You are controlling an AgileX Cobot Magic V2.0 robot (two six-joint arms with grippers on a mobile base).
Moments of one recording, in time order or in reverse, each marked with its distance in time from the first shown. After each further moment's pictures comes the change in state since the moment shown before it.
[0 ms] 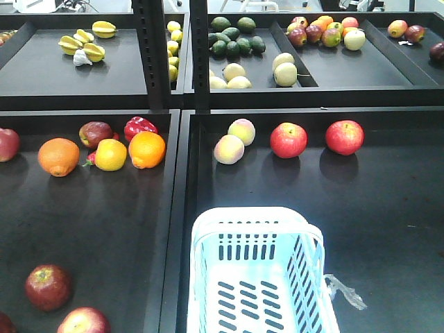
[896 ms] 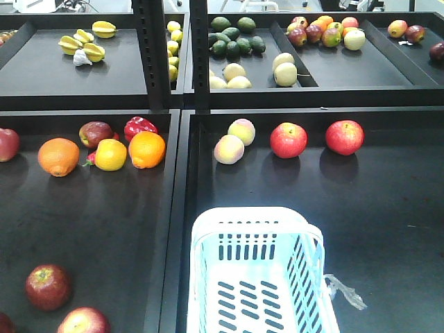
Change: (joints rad) left arm 0.000 -0.530 0.847 0.005 -0.842 -0.275; right arm 0.000 0.000 0.000 0.000 0.000 0.000
